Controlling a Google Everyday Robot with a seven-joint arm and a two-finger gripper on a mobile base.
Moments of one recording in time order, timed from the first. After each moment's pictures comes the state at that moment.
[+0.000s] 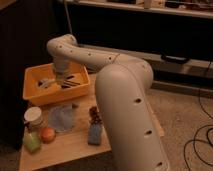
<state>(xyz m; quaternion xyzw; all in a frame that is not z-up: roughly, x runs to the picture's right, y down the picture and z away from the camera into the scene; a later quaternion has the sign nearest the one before) -0.250 -0.039 0.803 -0.30 -0.14 0.07 0.94</state>
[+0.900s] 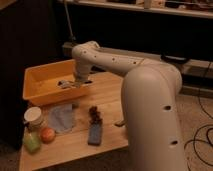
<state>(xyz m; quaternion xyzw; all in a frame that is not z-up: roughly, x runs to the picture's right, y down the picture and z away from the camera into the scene) -0.145 -0.034 0.838 -0.30 -0.10 0.19 0.93</state>
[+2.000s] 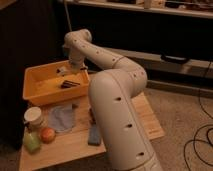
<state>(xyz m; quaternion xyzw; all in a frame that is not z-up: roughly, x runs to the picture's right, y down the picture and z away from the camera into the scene) -0.192 -0.118 0.887 -0.27 -0.09 0.17 0.94</state>
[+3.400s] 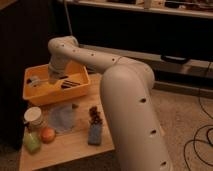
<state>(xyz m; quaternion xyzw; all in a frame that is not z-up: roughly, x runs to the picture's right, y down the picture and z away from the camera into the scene) -0.286 -0.045 0.786 -0.31 -0.23 0.09 0.92</state>
